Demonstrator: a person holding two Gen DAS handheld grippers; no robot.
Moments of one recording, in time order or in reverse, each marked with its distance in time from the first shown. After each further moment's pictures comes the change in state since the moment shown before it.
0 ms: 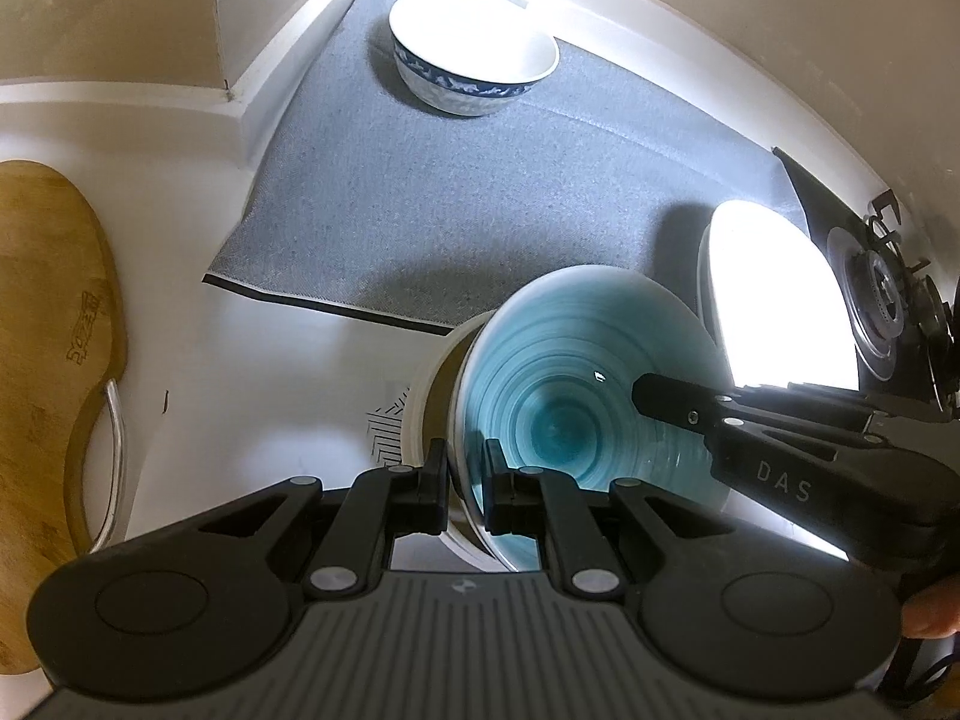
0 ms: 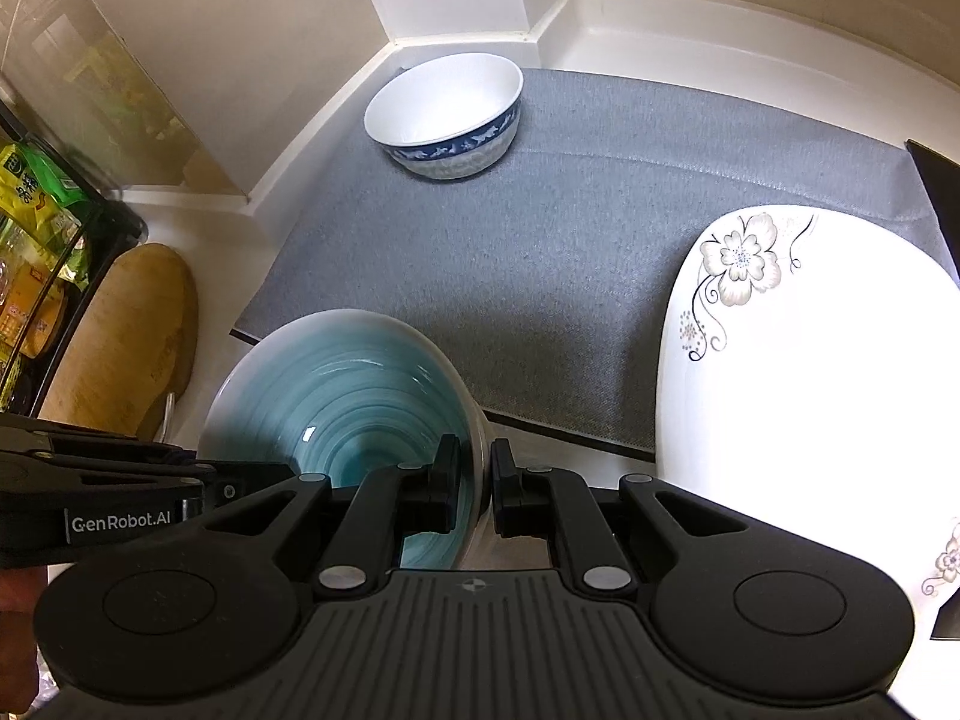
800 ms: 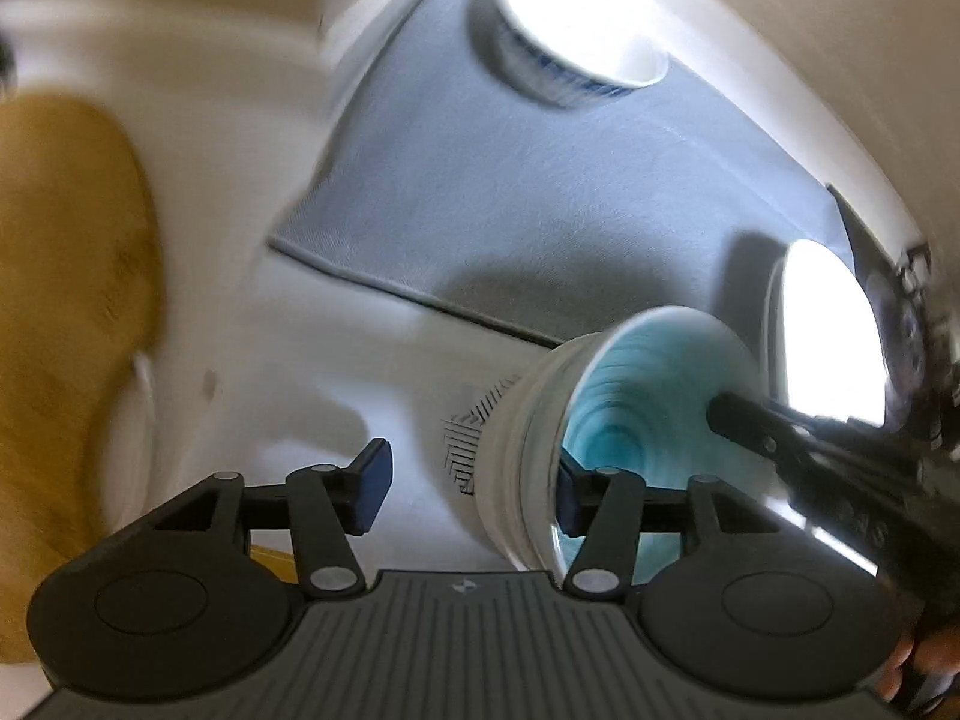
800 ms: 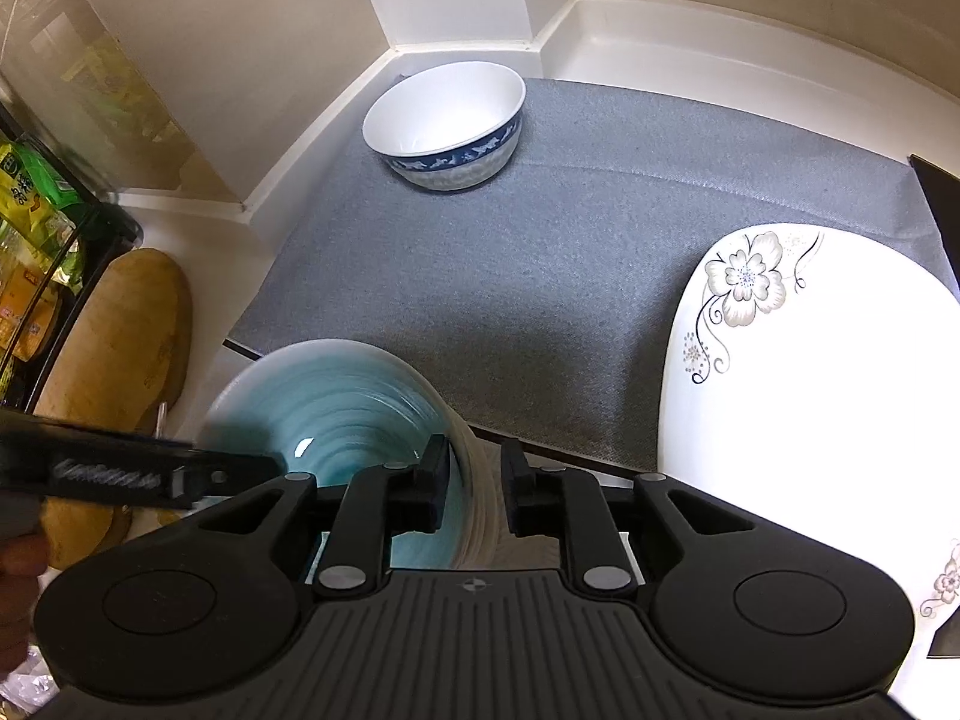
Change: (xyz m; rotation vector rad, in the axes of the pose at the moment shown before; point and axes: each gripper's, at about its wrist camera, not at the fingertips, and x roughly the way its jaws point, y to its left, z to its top) left arm 0.024 0.050 0.012 -0.157 0.084 -0.049; right arm 0.004 0.002 0.003 -0.018 -0.016 -0.013
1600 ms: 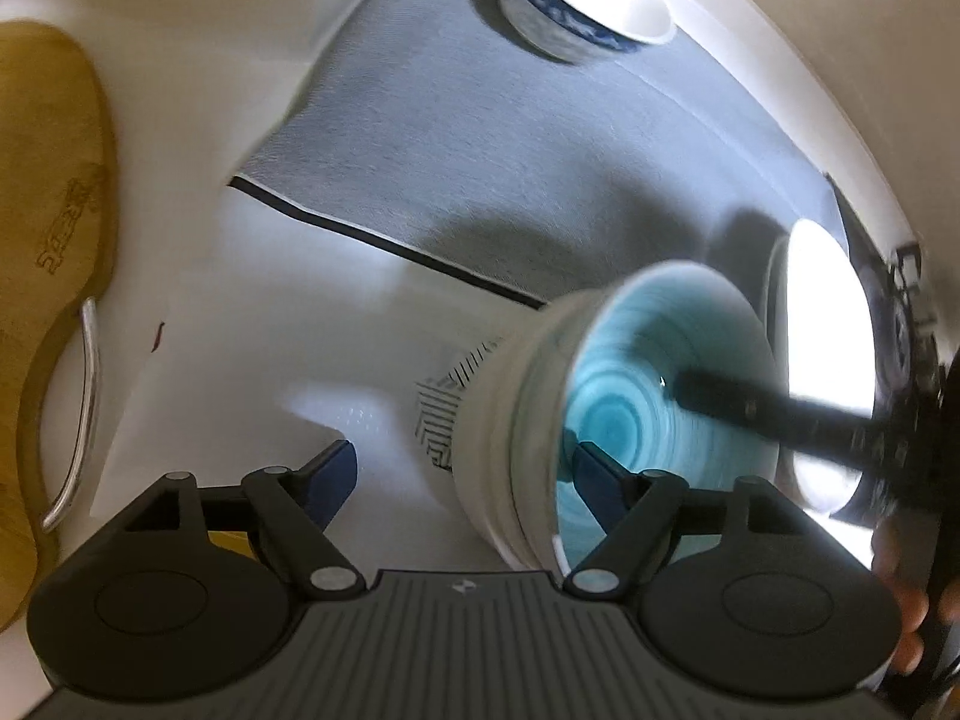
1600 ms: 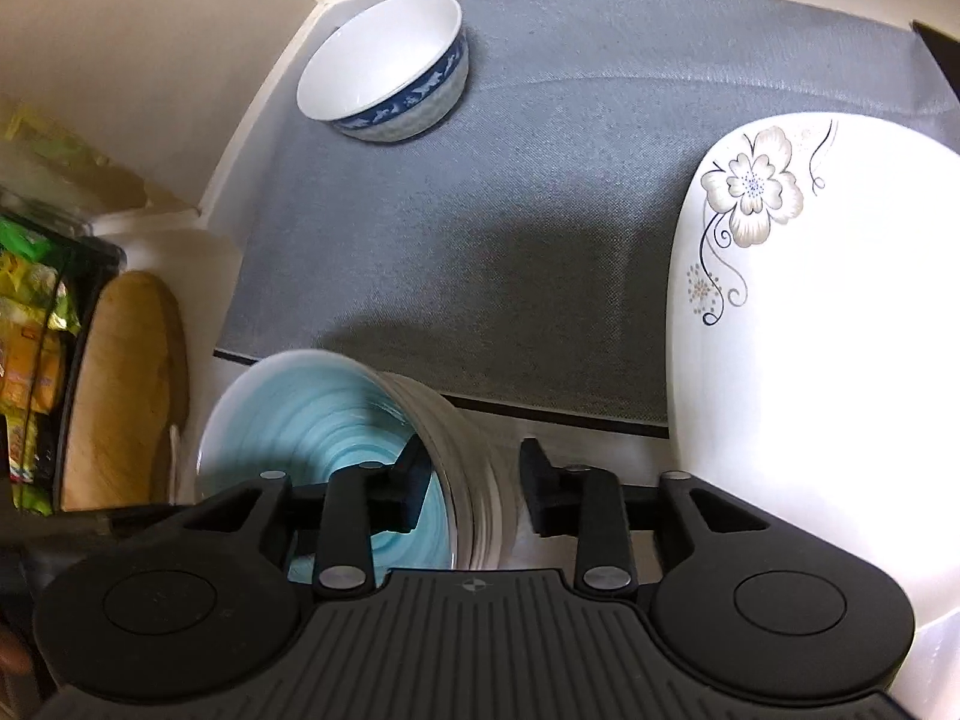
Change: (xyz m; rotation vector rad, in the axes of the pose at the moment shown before) left arm 0.014 0.002 -0.008 -0.025 0.033 -0.029; right arm 0.025 -0.024 0.014 0.185 0.172 0.066
